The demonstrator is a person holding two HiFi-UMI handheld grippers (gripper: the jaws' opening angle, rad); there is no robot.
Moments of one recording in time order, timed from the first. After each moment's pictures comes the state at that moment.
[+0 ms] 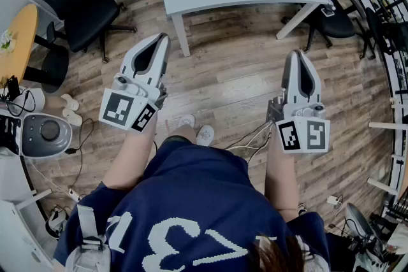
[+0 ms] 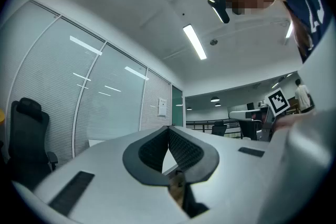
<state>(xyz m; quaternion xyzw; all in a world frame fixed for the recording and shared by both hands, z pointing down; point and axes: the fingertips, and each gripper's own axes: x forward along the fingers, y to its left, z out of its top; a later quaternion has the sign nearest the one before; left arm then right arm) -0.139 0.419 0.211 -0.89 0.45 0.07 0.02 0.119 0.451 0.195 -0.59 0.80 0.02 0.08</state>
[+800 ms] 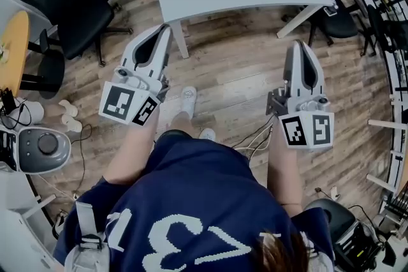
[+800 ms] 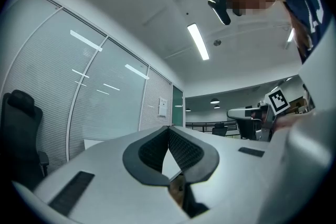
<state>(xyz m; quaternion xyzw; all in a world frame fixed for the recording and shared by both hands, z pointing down) -0.142 0.335 0.222 -0.90 0.43 0.08 0.01 0.102 0.372 0.194 -0.58 0.81 0.02 0.11</state>
